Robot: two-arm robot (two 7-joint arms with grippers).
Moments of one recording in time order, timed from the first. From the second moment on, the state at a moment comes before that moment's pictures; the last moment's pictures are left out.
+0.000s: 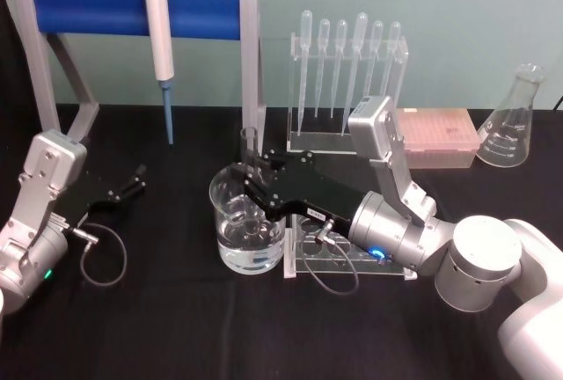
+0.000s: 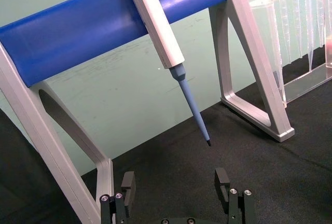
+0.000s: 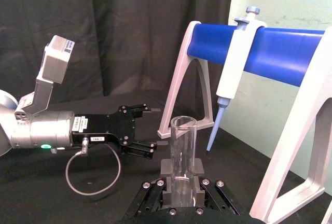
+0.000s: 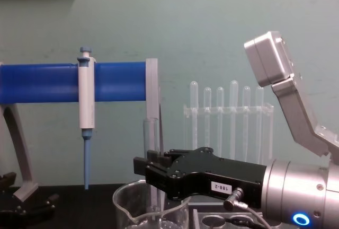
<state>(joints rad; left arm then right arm) -0.20 0.60 0.45 -1.41 -0.25 -0.12 0.03 0.40 0.30 -0.57 -1.36 0.37 -0.09 0.56</state>
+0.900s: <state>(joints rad) -0.20 0.60 0.45 -1.41 -0.25 -0.12 0.03 0.40 0.30 -0.57 -1.36 0.37 -0.09 0.56</state>
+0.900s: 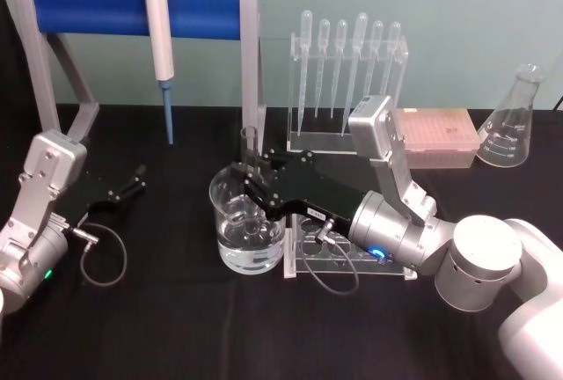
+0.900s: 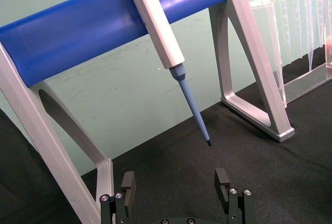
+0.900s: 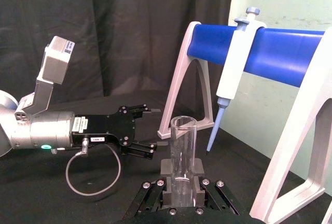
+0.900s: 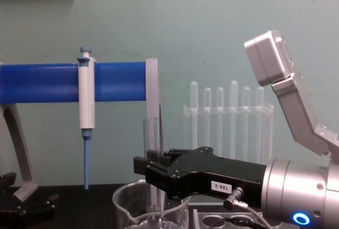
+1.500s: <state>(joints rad) -0.20 0.60 0.45 -1.41 -0.25 -0.12 0.03 0.40 0.30 -0.57 -1.36 0.37 -0.09 0.56</state>
